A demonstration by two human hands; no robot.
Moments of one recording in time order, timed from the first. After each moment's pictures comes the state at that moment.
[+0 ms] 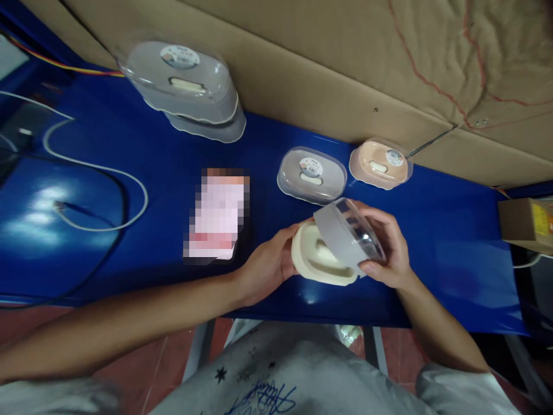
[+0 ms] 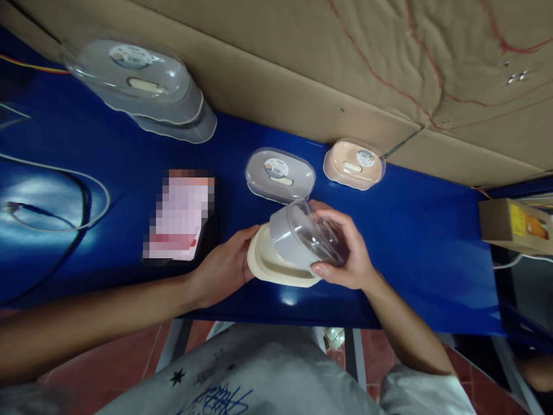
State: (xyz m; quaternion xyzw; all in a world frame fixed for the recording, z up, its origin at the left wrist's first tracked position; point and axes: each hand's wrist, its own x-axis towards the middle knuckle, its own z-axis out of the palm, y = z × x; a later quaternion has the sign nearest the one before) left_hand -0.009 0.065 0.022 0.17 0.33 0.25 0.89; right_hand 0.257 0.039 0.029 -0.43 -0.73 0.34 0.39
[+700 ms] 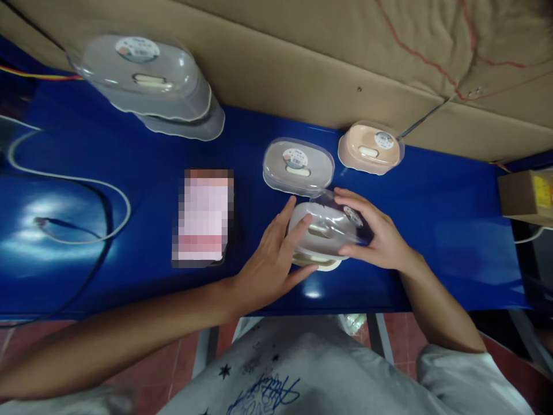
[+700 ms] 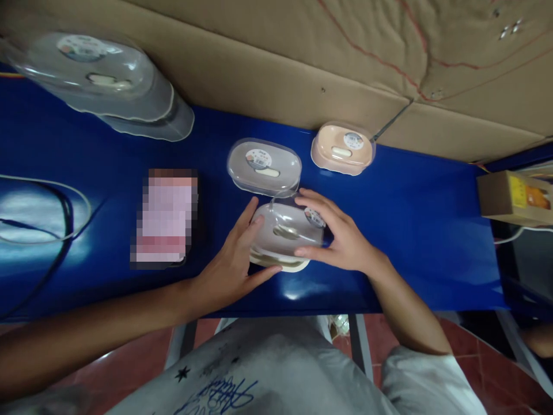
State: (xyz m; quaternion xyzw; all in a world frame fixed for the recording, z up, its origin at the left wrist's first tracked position) left_hand -0.019 0.052 -0.008 0.85 0.29 0.30 0.32; right_hand 0.268 0.049 0.040 -0.46 -0.79 0.29 0.27
